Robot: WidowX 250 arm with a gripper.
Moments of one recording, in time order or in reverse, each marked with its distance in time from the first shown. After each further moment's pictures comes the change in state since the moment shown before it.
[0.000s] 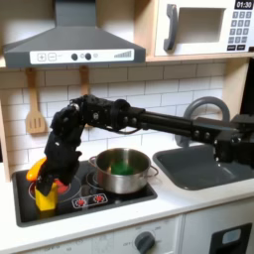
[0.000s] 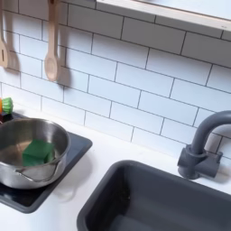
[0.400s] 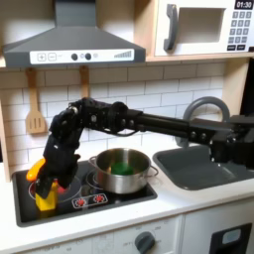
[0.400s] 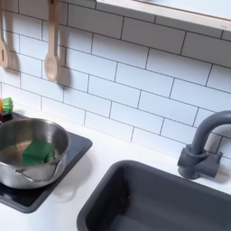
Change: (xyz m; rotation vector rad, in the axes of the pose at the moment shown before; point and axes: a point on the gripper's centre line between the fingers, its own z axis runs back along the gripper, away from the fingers) arm 0.000 0.000 -0.010 0.009 0.012 0.000
